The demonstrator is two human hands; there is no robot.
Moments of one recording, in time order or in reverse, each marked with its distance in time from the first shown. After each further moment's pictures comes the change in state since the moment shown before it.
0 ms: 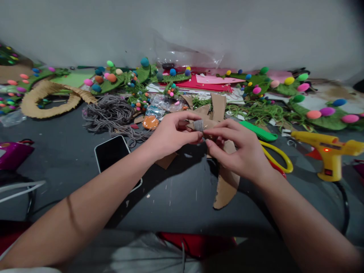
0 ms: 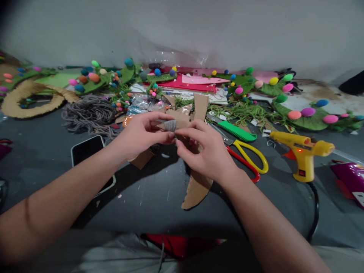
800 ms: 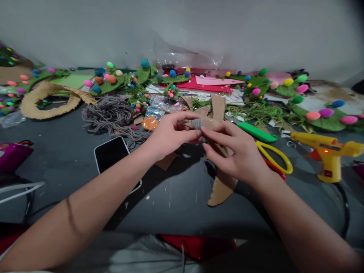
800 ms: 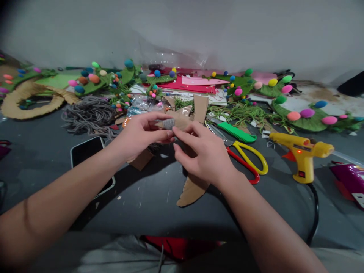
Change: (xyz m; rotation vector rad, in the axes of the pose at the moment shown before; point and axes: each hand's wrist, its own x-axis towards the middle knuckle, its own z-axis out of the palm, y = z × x) left_hand 0.002 -0.002 0.001 -0.107 0.040 -0.029; right_hand -0.005 0.002 0.003 -0.178 -0.026 -0.057
